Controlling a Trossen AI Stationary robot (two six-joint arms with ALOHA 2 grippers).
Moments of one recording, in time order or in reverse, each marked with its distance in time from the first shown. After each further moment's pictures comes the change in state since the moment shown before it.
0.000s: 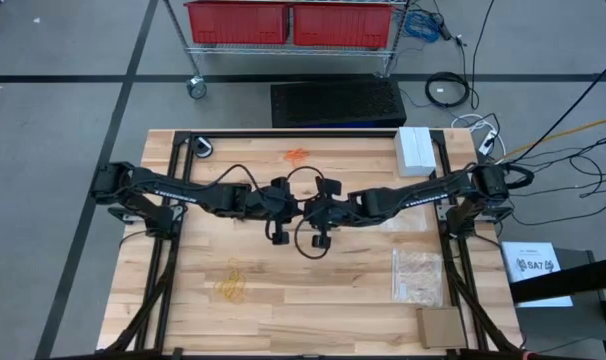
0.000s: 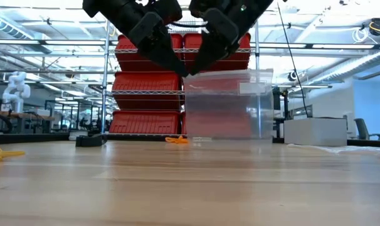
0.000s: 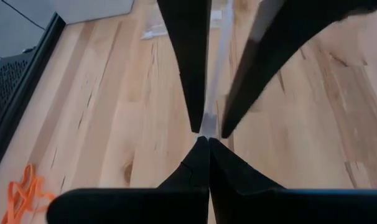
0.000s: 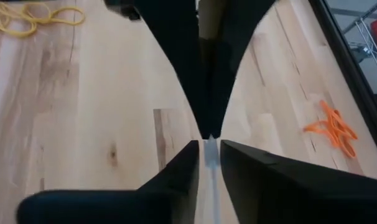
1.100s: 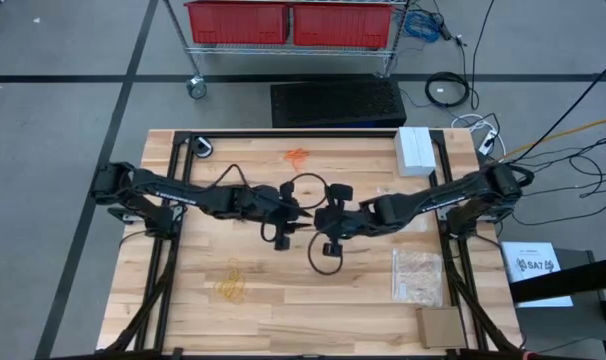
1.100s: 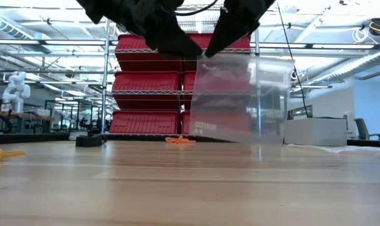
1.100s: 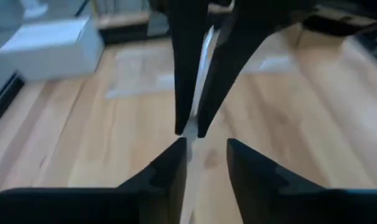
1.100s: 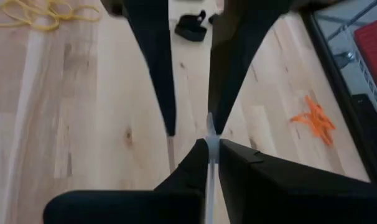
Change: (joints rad) left arm 0.001 -0.001 -0.088 0.335 0.205 -0.004; right arm 0.124 -0.103 0.000 -0.118 0.109 0.054
